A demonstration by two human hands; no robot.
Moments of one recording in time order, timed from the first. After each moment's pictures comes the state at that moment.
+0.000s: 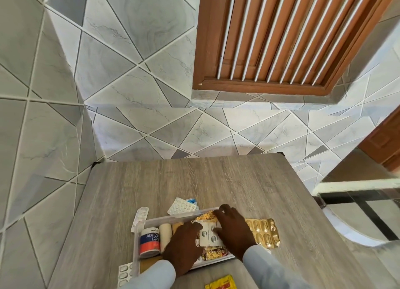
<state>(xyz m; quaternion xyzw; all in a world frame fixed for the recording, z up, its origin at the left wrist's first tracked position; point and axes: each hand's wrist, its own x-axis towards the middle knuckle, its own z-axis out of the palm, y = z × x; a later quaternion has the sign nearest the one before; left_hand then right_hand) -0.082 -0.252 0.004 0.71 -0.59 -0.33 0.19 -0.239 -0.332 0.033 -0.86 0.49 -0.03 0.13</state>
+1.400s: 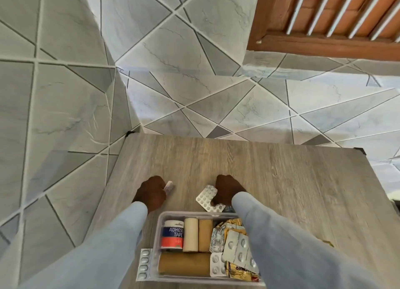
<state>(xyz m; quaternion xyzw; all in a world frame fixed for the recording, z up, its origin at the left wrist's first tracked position) 0.093 -0.314 -0.003 0.89 -0.30 -0.31 0.17 -0.090 -0.455 -0.013 -0.81 0.47 0.21 0.27</state>
